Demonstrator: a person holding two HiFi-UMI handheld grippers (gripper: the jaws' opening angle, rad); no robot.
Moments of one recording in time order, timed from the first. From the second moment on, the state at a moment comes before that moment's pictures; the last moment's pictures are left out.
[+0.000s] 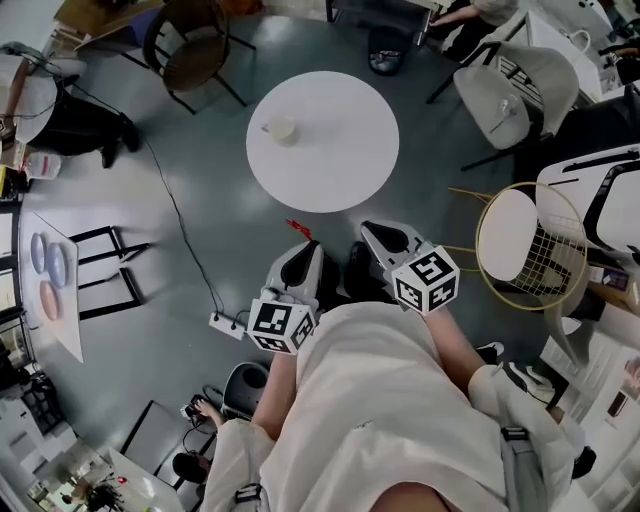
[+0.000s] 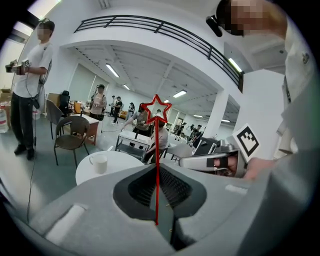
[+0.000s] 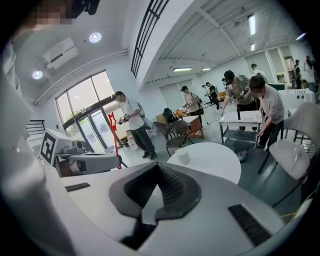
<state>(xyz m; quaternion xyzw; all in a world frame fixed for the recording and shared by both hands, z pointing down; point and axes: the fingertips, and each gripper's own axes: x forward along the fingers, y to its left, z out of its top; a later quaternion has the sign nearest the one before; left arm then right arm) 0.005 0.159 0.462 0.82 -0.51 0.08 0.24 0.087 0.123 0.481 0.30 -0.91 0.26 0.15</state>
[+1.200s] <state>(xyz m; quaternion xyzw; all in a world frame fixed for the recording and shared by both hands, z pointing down) -0.012 0.155 0.452 0.83 -0.52 0.06 0.21 0.083 0.138 0.449 0.30 -0.92 0.21 0.12</state>
